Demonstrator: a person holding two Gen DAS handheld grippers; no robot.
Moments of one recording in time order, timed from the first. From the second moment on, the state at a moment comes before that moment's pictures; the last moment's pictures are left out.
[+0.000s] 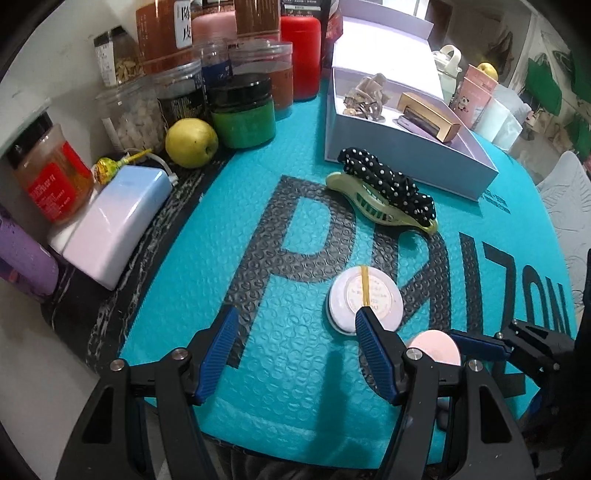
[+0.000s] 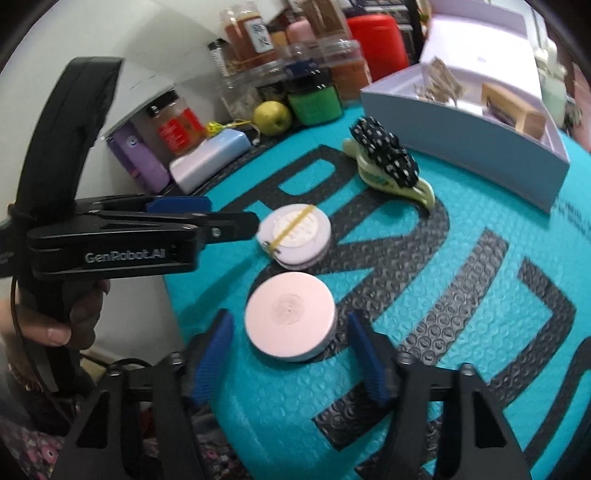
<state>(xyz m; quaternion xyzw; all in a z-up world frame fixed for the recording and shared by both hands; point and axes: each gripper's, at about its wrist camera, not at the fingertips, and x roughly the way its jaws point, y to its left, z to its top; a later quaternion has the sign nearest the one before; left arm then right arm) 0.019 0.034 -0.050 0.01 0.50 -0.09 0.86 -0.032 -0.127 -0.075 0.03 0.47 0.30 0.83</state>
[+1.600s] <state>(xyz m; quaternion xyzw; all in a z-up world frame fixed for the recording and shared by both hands) 0.003 -0.005 -0.067 0.02 0.46 -0.18 0.87 -0.026 -0.168 -0.073 -0.03 0.45 0.19 0.87</state>
